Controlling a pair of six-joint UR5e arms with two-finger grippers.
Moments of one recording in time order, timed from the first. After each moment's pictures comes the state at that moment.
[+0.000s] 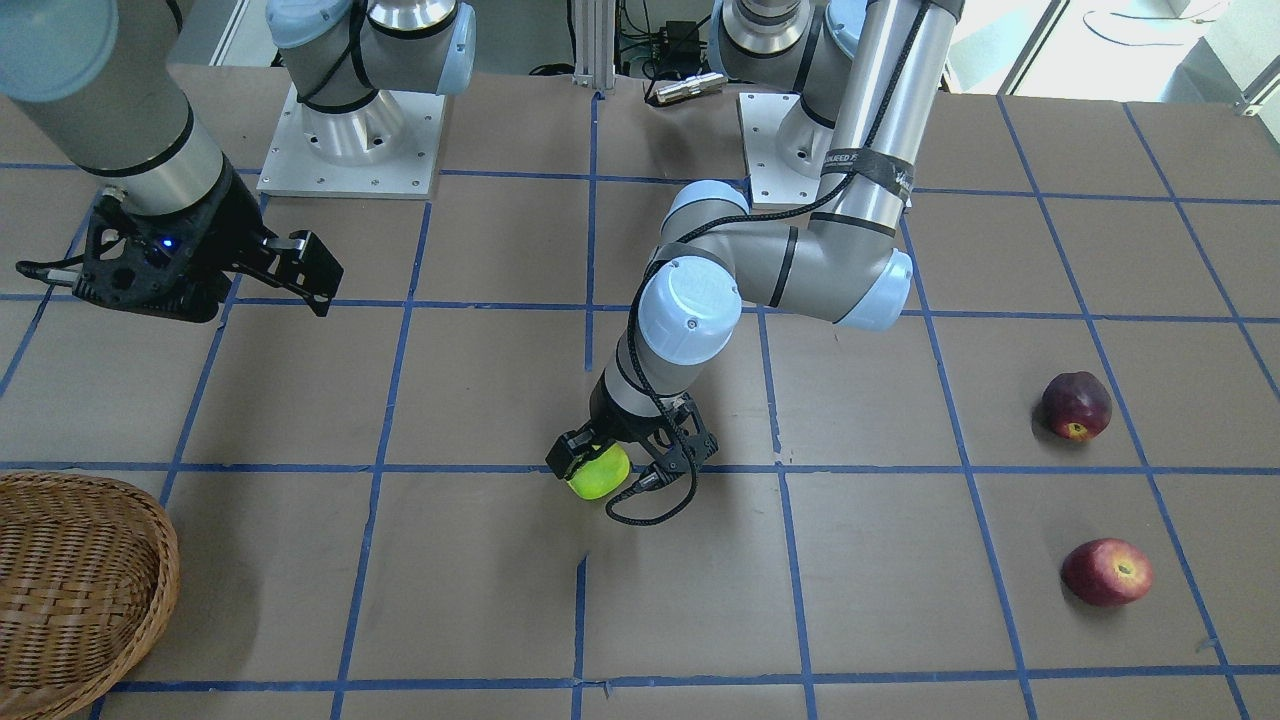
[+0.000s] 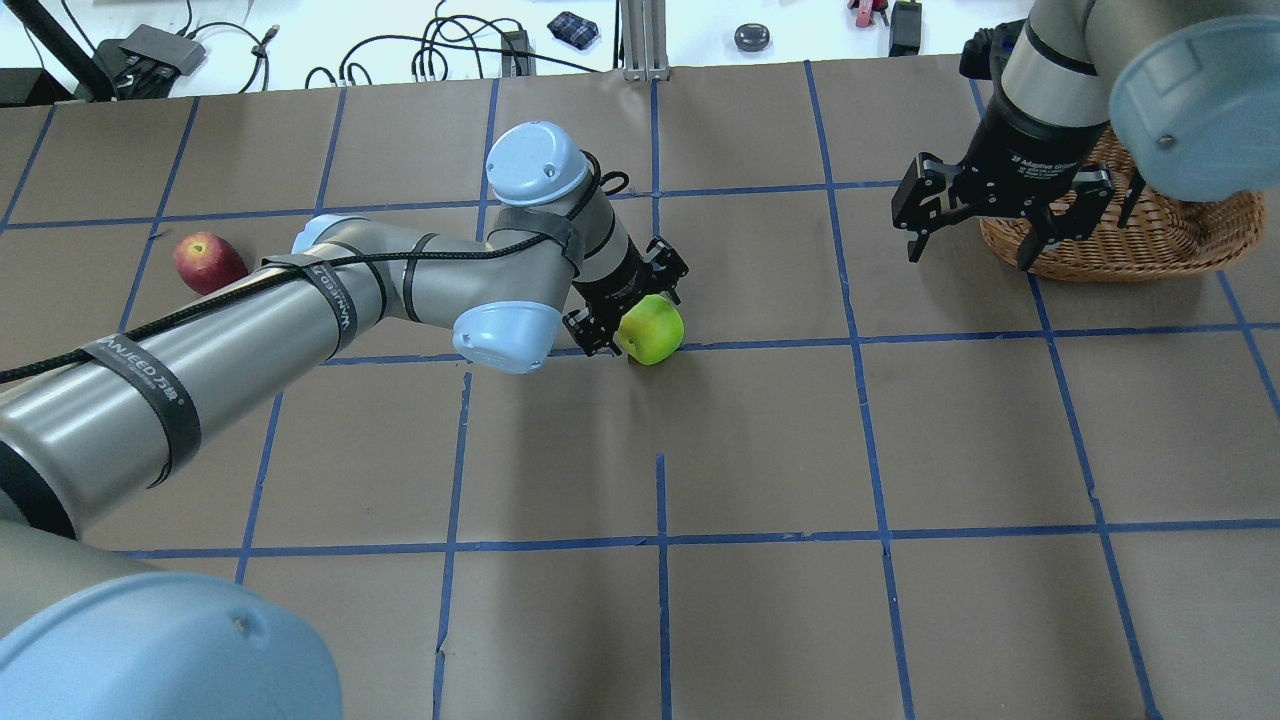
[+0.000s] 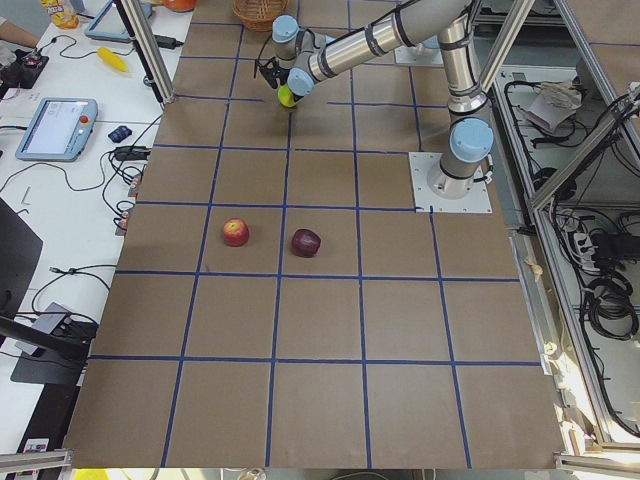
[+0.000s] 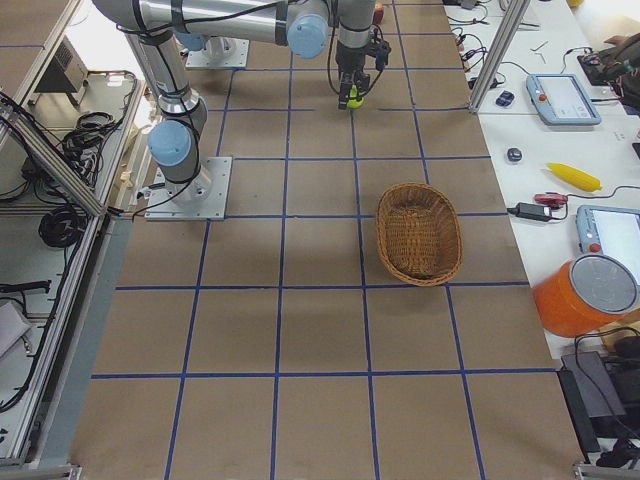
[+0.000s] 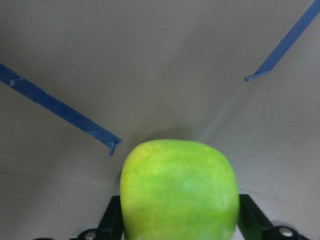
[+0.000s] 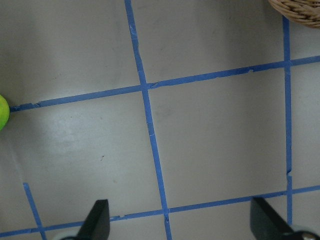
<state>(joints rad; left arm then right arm) -1.85 -2.06 -1.73 -0.83 1.34 -0.91 1.50 -1.49 1.63 -1.62 -1.57 0.08</state>
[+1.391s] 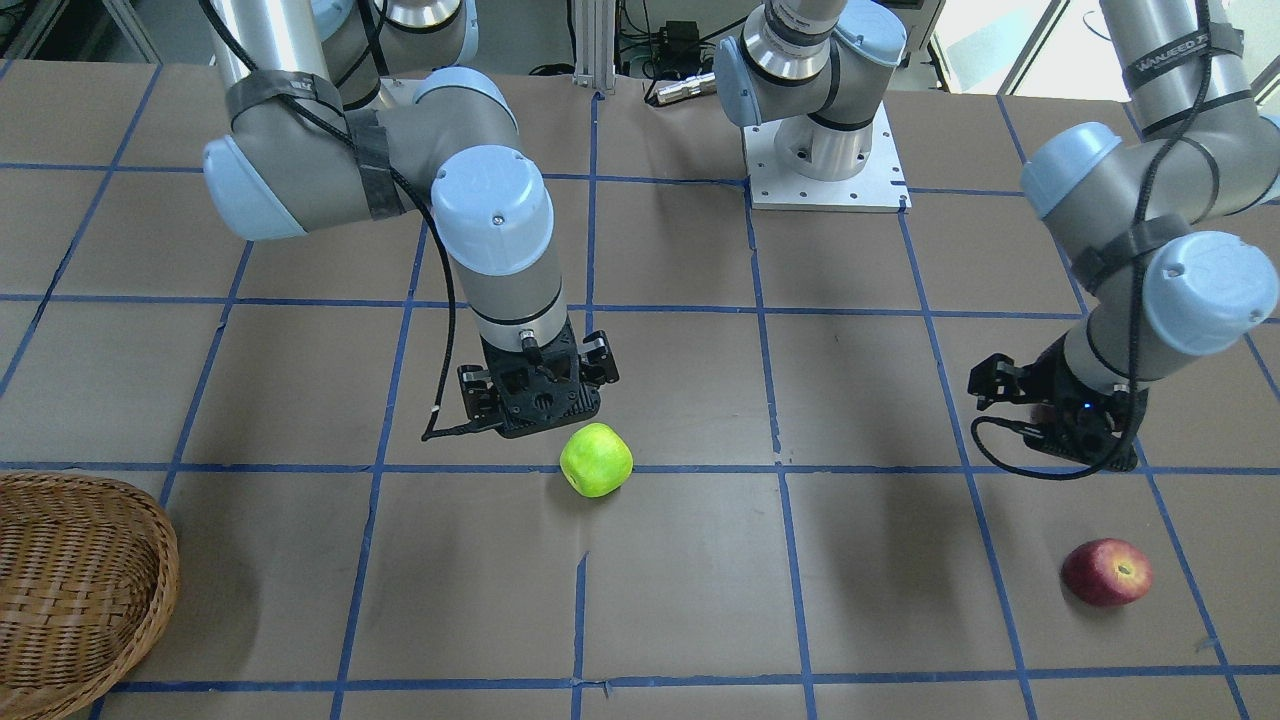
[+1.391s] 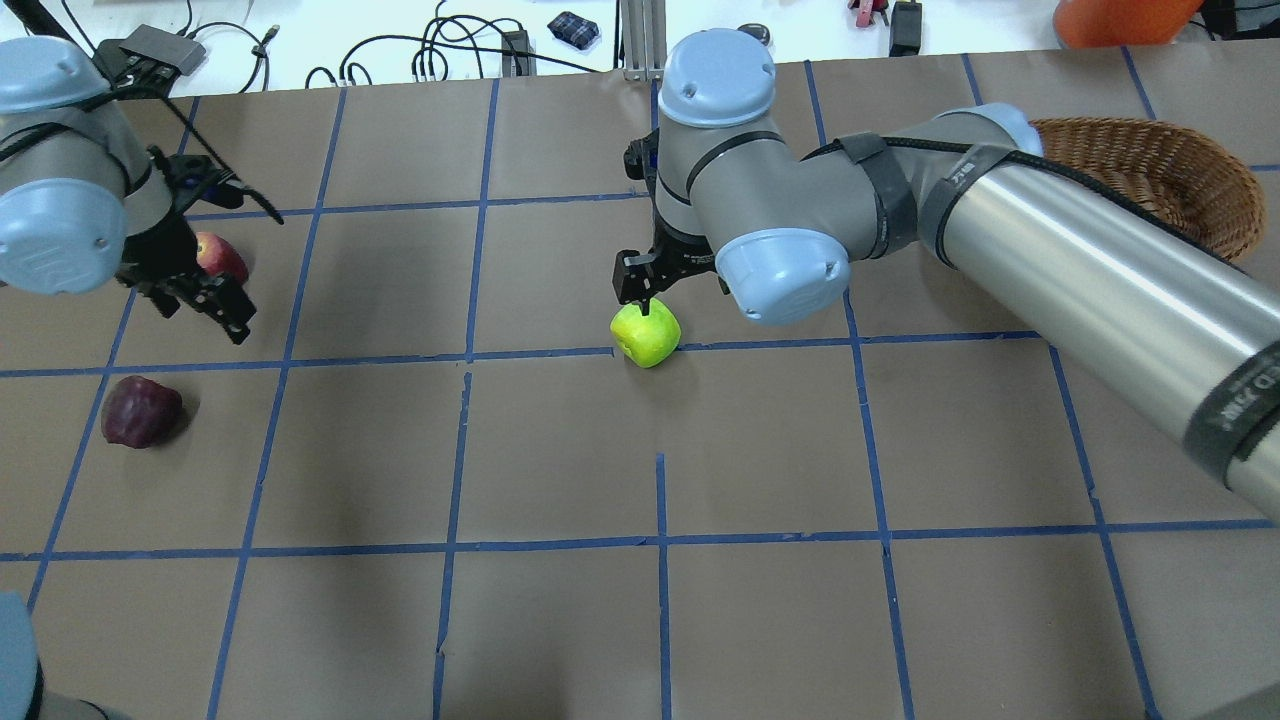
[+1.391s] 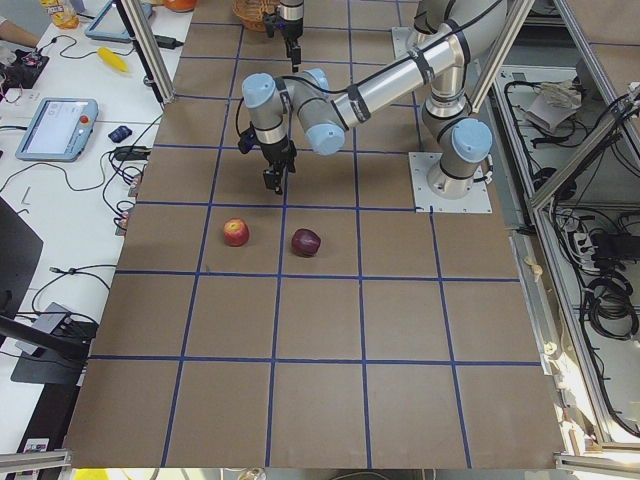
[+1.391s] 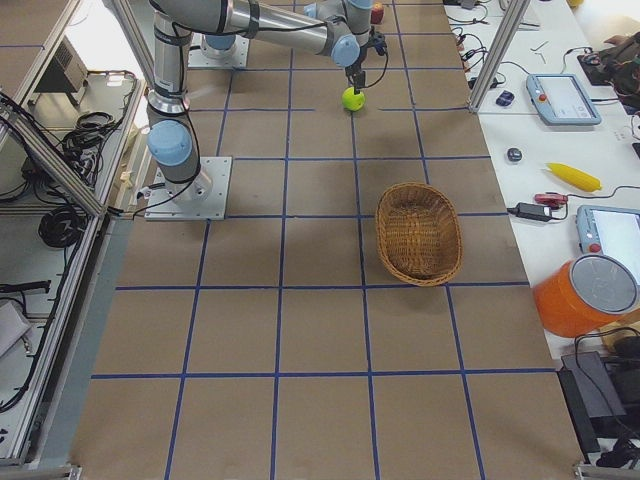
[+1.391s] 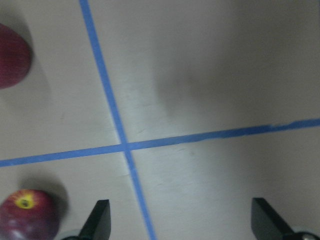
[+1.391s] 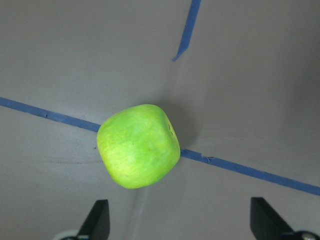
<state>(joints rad) -1.14 -1.86 -1.75 -1.20 1.76 0.84 1.91 -1.18 1.63 -2.09 -1.51 0.04</state>
